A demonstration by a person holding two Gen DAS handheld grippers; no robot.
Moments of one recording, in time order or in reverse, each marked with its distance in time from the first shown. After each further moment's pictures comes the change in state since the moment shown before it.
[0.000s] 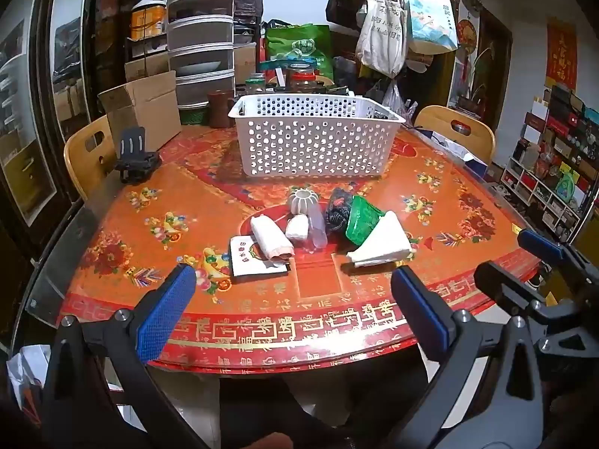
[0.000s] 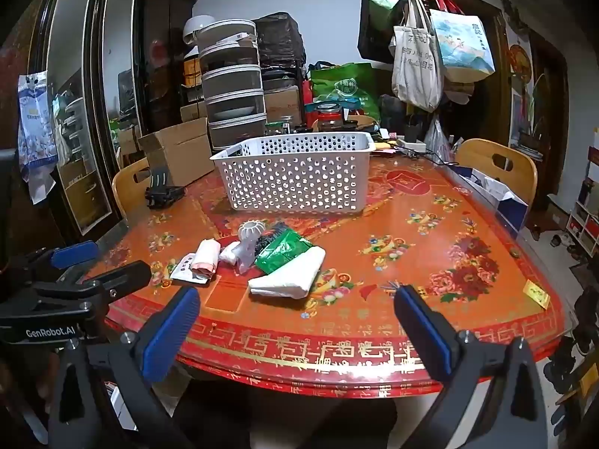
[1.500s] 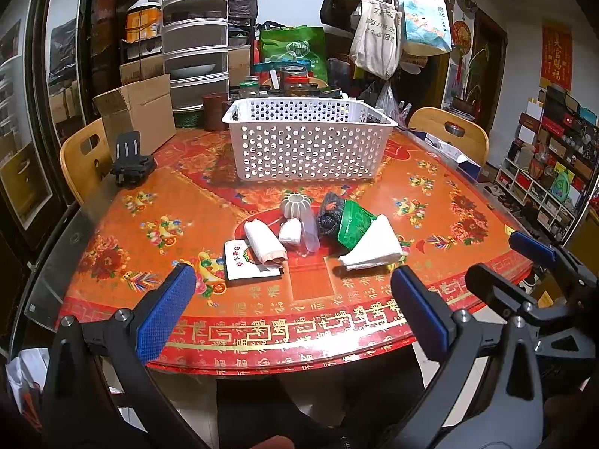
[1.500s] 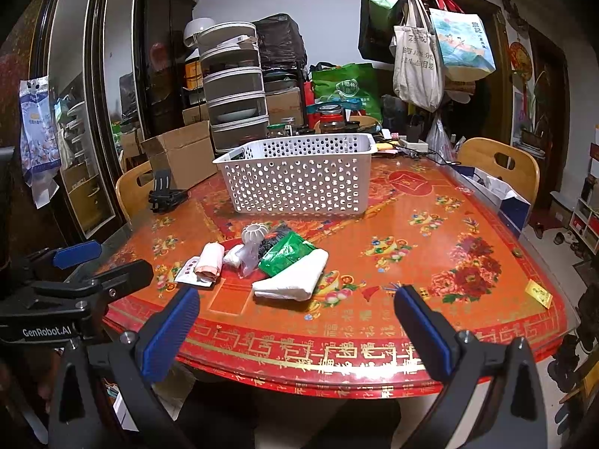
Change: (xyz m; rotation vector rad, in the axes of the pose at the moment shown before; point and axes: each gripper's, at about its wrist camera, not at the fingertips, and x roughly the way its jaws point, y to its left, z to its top) left arm -0.006 -0.004 0.006 0.003 -0.001 -0.021; right arm -0.001 0.001 0.001 0.001 -0.004 0.005
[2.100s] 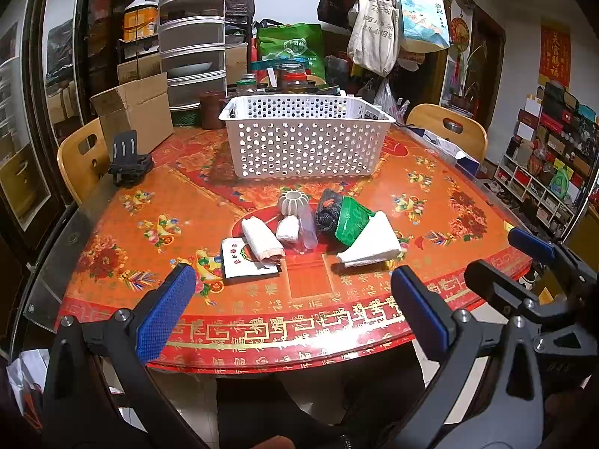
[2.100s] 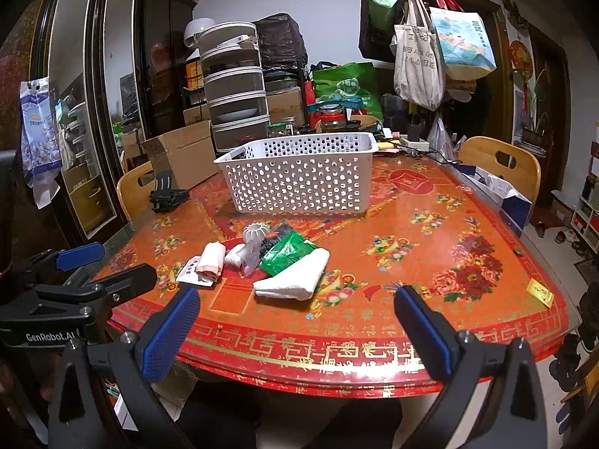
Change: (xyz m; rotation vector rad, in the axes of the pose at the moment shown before) left arm 0.002 -0.002 -0.001 0.006 0.006 -0.005; right arm -0.003 0.004 0.003 0.003 0.002 0.004
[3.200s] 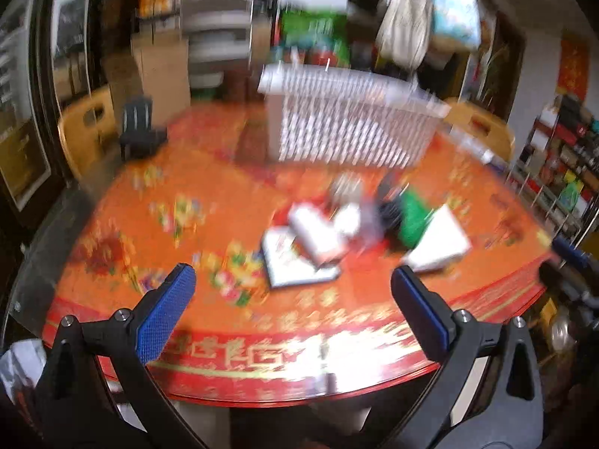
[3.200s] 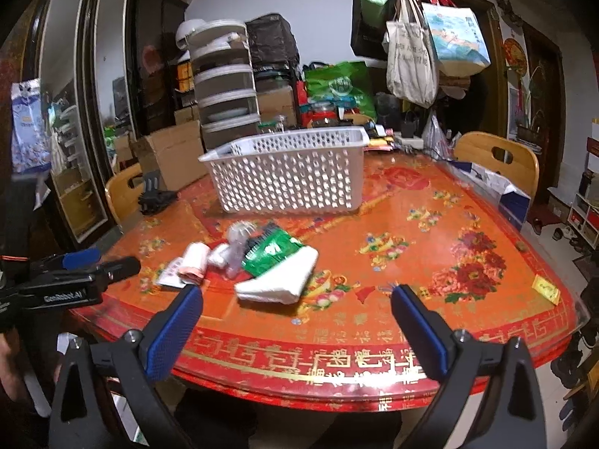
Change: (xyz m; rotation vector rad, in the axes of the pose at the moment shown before) left arm 0.072 0.069 -0.007 -0.070 0.102 0.020; right arm 0.030 -0.013 -0.013 0.027 0.000 -0.021
